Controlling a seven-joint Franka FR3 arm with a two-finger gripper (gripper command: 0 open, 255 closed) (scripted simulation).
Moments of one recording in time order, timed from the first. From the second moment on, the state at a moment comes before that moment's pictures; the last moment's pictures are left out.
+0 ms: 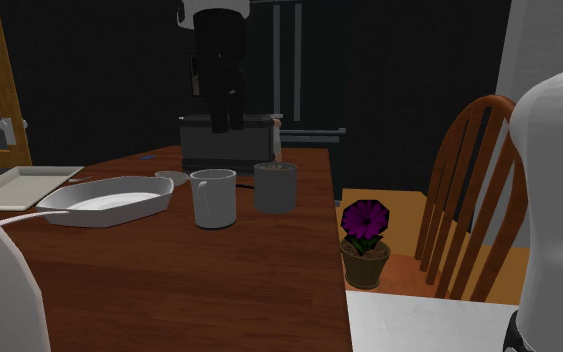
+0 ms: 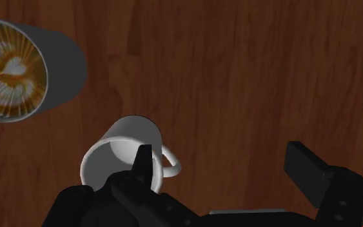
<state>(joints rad) -0.08 -0.36 -0.34 -2.32 -0.12 1.91 -0.39</state>
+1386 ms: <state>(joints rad) -0.14 0.15 -0.49 -2.11 0.14 2.18 -0.72</state>
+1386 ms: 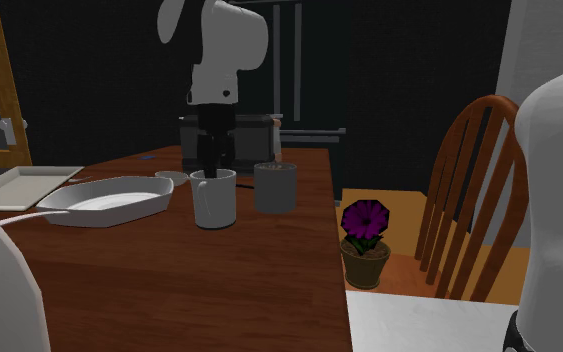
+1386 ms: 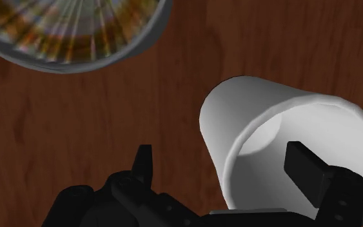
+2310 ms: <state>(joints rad) -0.14 0.15 -0.49 -2.12 0.14 2.19 -0.72</state>
